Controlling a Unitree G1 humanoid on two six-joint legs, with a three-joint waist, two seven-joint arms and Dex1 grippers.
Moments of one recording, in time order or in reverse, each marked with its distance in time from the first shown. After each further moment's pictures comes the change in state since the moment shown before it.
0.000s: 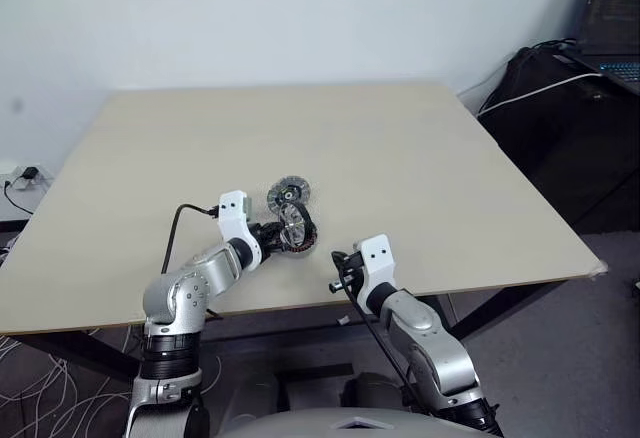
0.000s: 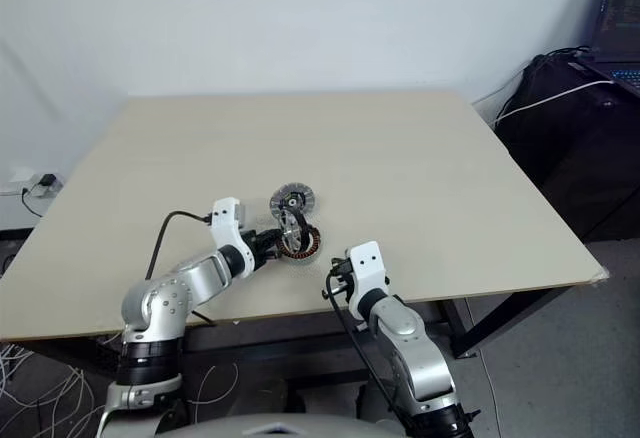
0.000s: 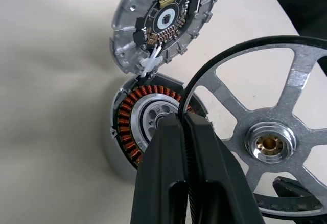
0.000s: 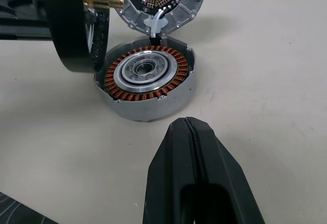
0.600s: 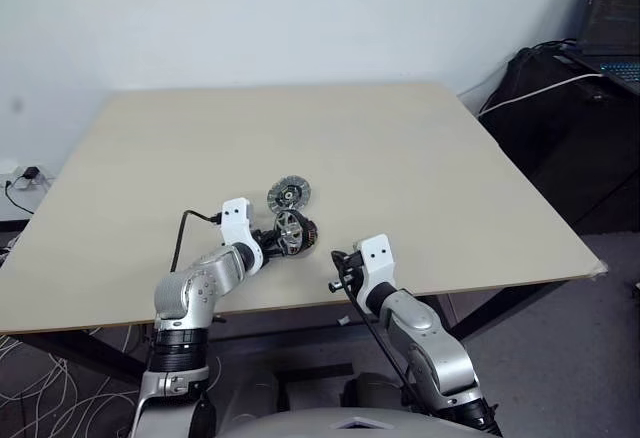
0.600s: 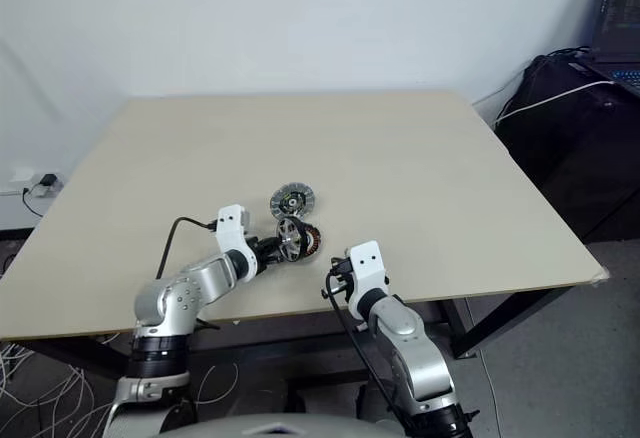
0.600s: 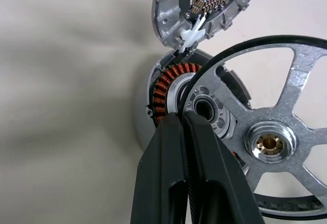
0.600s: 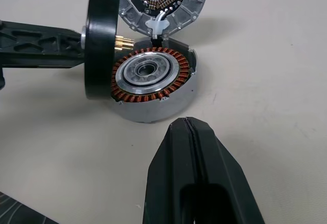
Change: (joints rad) left arm -0.021 -0.042 0.004 0.088 0.099 -0.012 0.026; right arm 0.000 0.005 -0.002 0.000 0.000 0.000 -0.001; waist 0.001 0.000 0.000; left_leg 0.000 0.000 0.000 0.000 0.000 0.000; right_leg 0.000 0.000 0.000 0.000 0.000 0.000
